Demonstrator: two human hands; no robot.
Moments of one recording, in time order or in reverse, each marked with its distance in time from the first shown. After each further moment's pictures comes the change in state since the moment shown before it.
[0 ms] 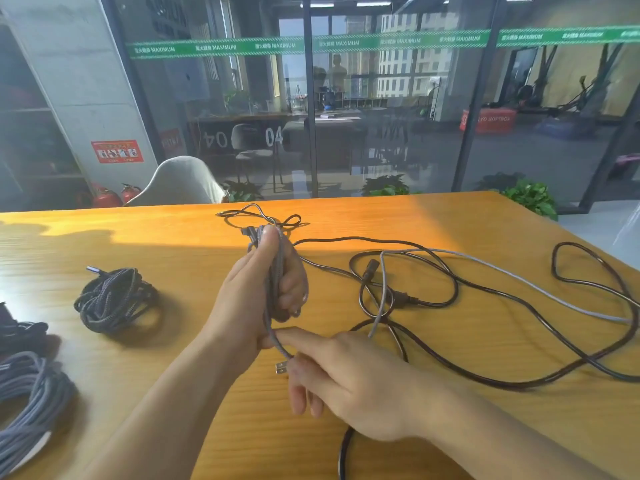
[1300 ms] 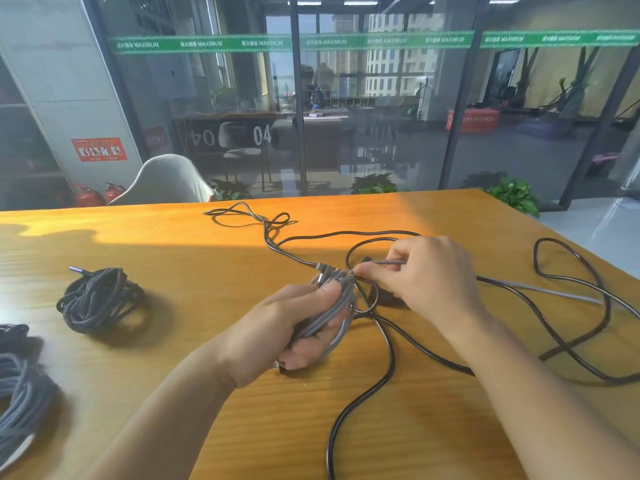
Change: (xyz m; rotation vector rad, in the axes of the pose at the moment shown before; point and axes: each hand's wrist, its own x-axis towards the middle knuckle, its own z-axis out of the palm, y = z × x) left_hand -0.017 -0.003 0.012 0.325 -0.605 -0.190; right_hand -0.010 0.070 -0.075 -0.591 0.844 0.366
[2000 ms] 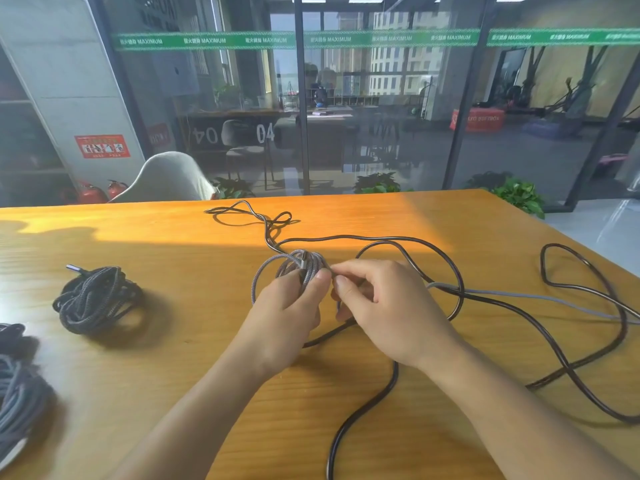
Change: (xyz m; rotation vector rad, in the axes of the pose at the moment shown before) left_hand 0.020 -0.016 0.005 0.325 0.581 0.010; right_hand -0.026 -0.050 -0.001 0.539 -0.301 -0.036
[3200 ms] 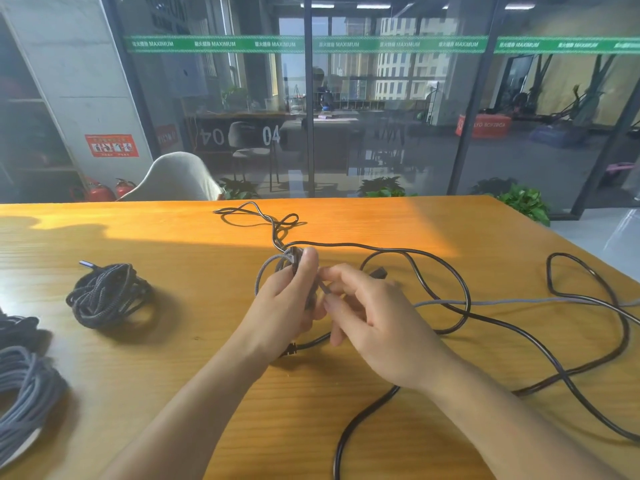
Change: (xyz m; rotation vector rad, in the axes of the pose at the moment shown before) left_hand 0.000 0.006 -0.010 -0.244 -0.006 -0.059; right_hand -0.010 -0.009 0.013 0.144 -0.130 -0.110
